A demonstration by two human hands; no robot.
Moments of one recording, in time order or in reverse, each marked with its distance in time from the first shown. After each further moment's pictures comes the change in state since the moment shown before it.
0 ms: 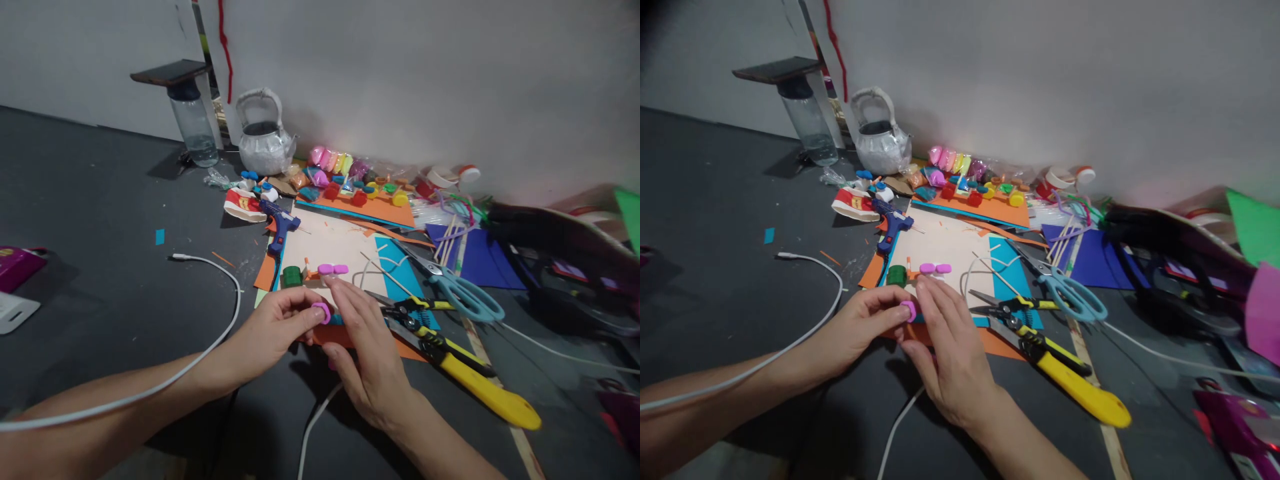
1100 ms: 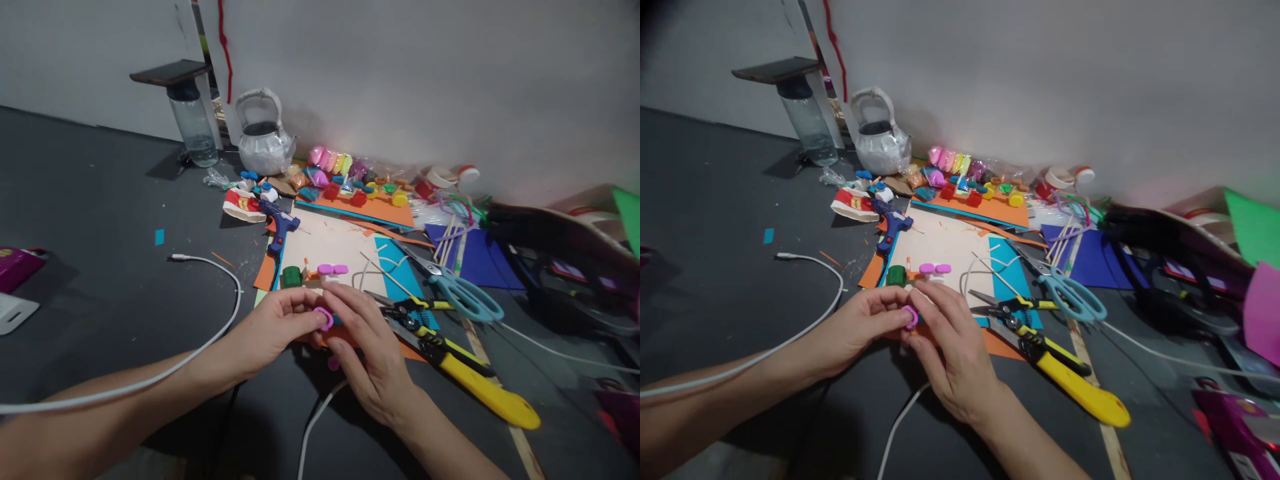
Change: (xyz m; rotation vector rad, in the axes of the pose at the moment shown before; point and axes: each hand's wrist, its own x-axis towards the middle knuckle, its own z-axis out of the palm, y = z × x) left_hand 0.003 -0.003 -0.003 -0.221 -0.044 -0.093; right_hand 0.003 0.002 -0.005 0.074 0.047 0.017
